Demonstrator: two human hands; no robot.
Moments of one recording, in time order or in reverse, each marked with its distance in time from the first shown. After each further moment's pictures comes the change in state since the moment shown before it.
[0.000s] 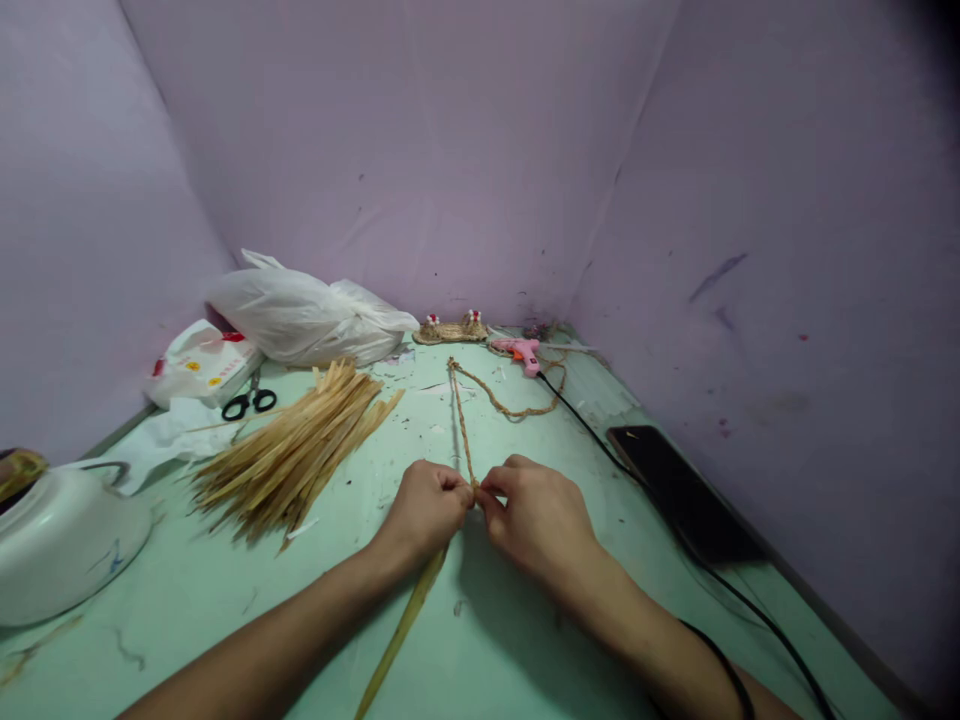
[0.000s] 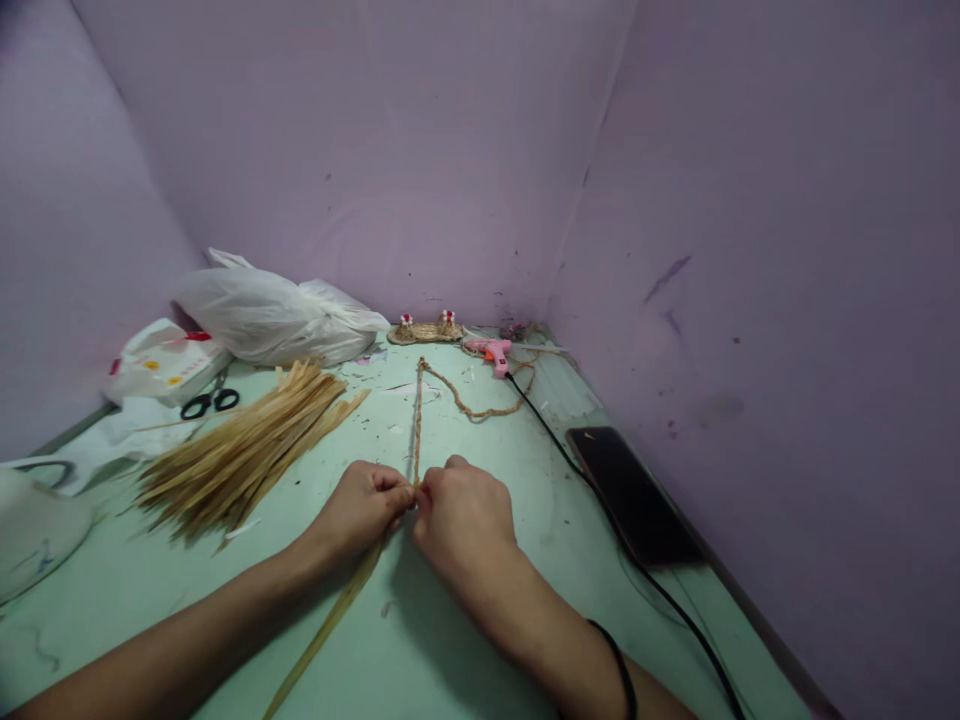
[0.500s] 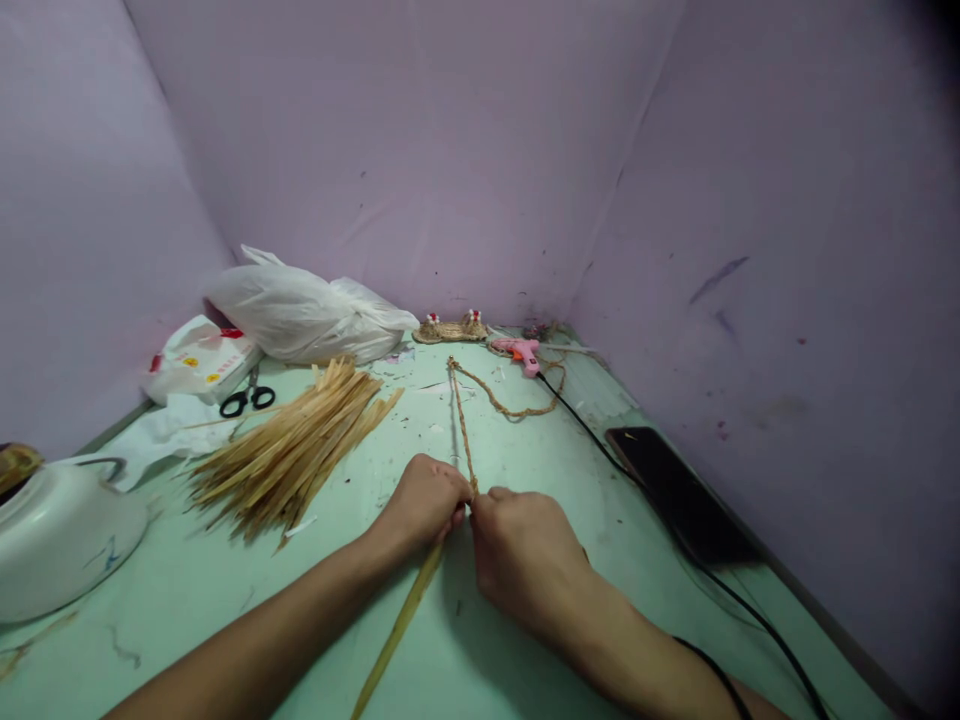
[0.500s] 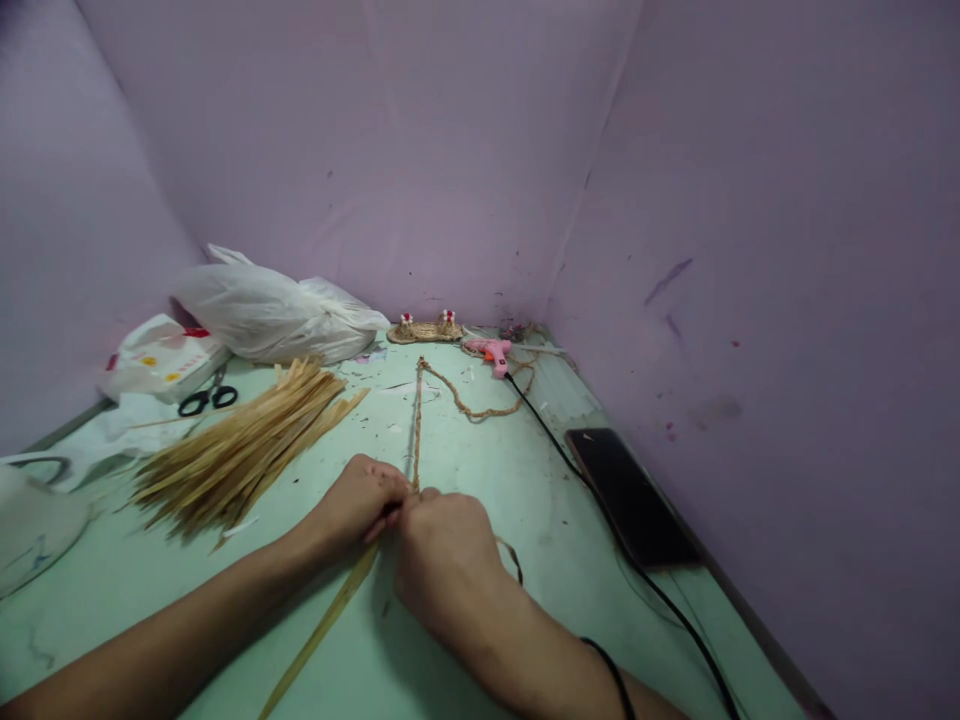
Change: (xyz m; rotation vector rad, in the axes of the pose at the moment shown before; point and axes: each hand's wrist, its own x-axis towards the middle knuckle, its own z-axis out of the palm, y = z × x) left_hand 0.005 0.001 -0.002 -0.103 -0.089 -0.121; right_hand -0.014 -0.009 0.003 -0.077 -0.163 -0.247
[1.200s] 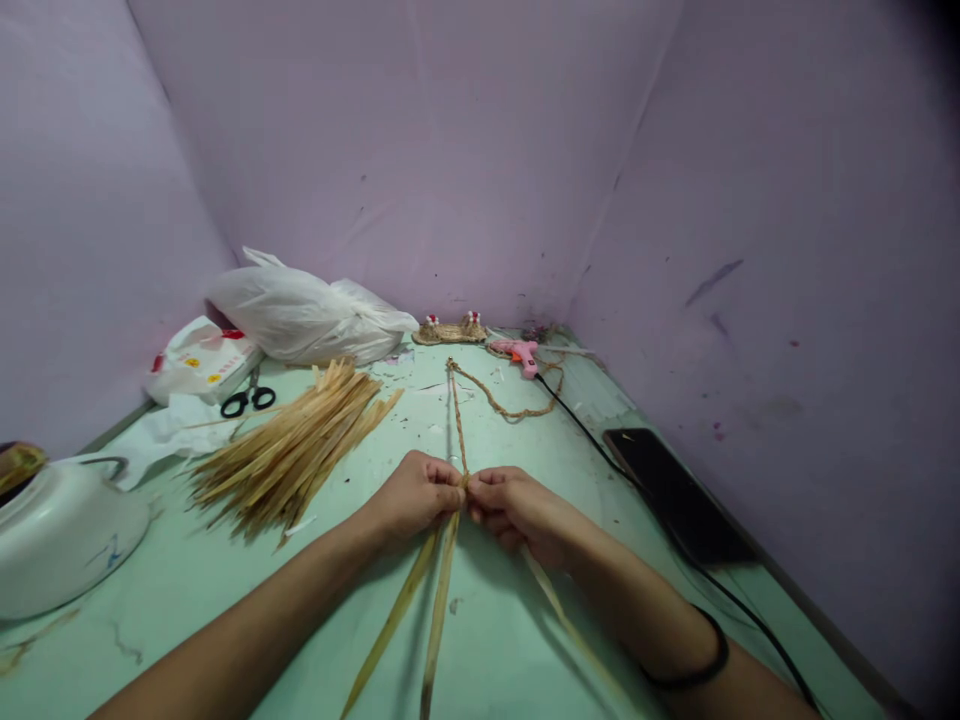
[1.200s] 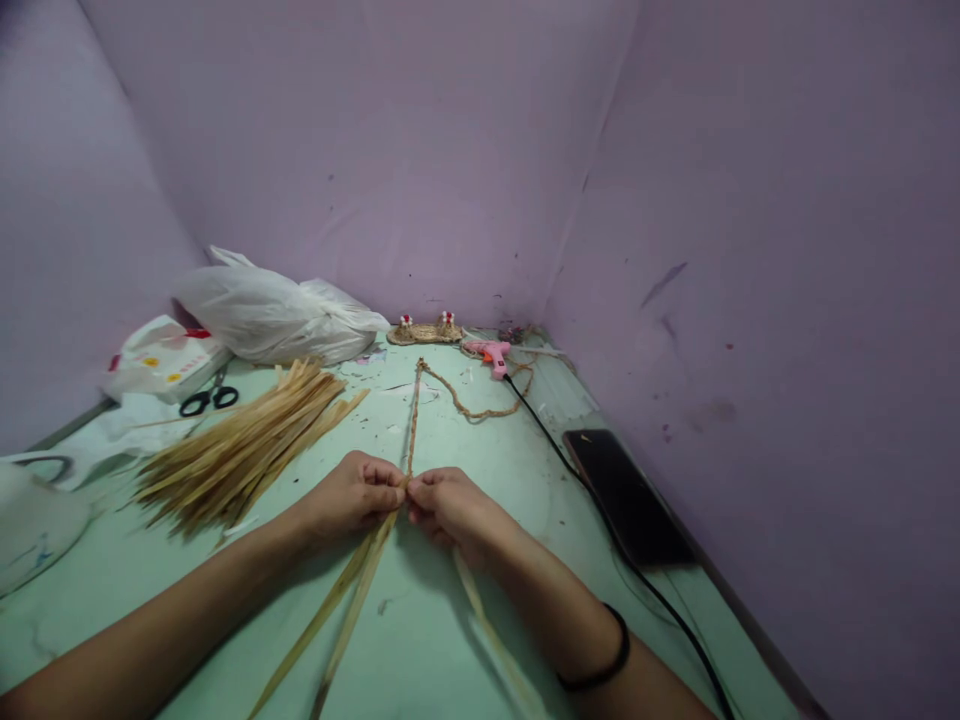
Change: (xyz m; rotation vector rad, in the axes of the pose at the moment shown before) left_hand 0.000 0.000 -0.017 -0.089 -0.205 0.109; right_hand 0.027 0.023 0.005 1.498 -0.398 0.472
